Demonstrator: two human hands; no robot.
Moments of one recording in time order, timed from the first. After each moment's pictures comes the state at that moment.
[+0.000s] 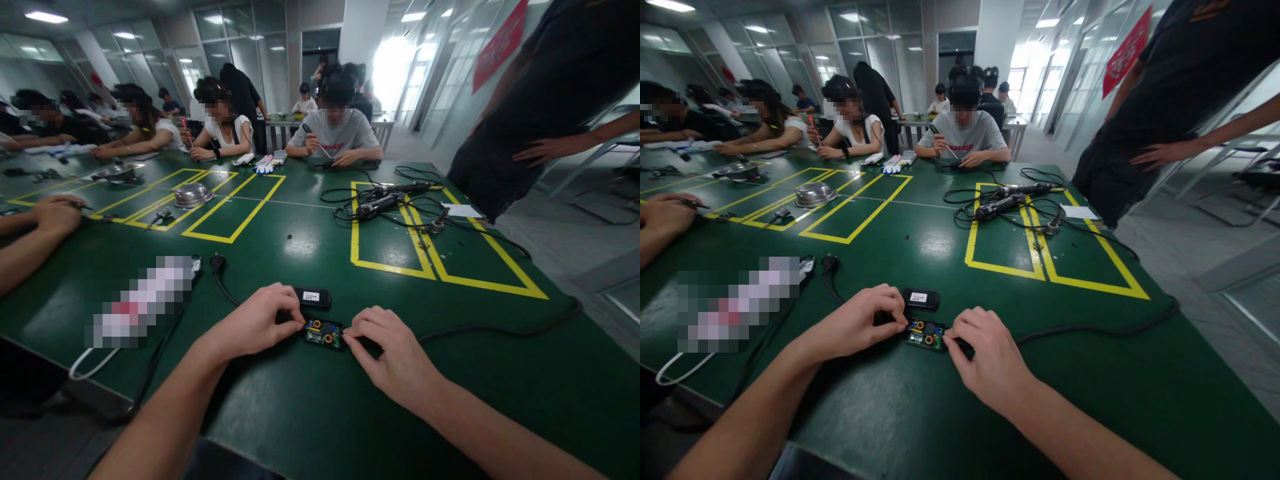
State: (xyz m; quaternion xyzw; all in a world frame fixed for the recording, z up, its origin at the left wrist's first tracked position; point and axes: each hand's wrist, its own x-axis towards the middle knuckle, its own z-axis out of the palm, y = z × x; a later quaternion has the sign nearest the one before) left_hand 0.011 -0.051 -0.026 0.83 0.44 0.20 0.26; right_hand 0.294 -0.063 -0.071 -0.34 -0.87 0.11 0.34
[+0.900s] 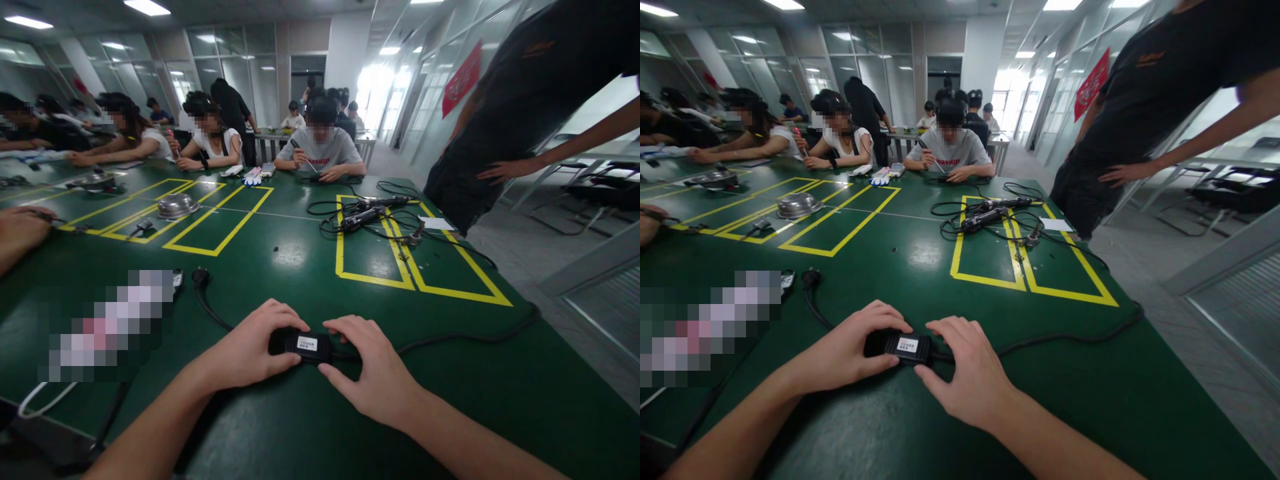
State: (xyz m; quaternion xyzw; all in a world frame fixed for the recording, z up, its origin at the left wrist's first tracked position) left_hand 0.024 -0.058 -0.029 0.81 0.43 0.23 0.32; right_hand 0.288 -0.068 -0.068 -0.41 -0.85 0.16 0.30
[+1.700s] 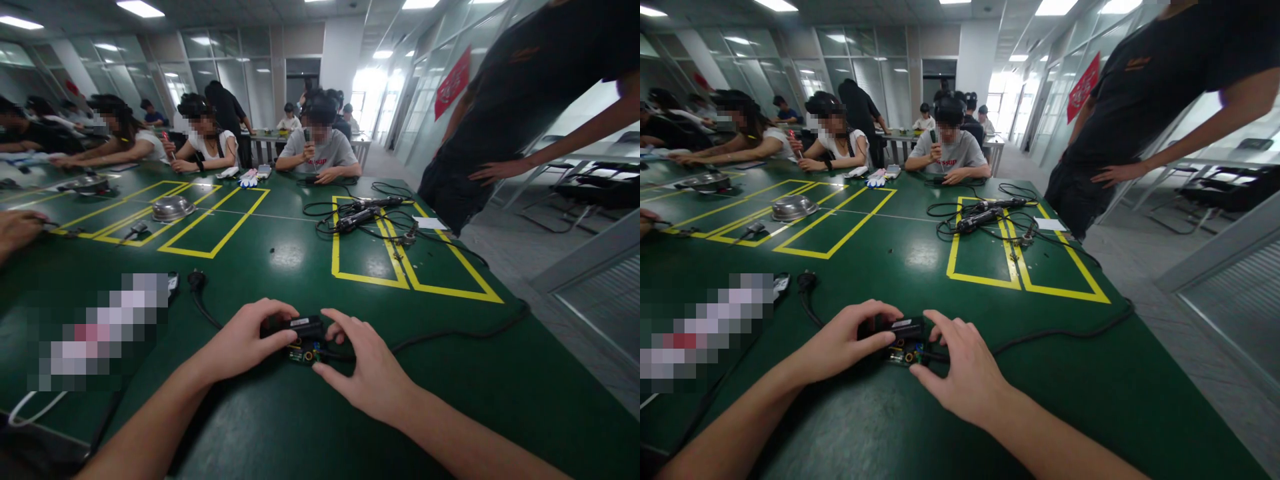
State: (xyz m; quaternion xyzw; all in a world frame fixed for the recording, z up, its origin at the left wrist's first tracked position) left_hand 0.017 -0.050 -0.032 0.78 0.48 0.24 0.31; right_hand 0.286 -0.067 -0.068 -0.44 -0.83 0.20 0.29
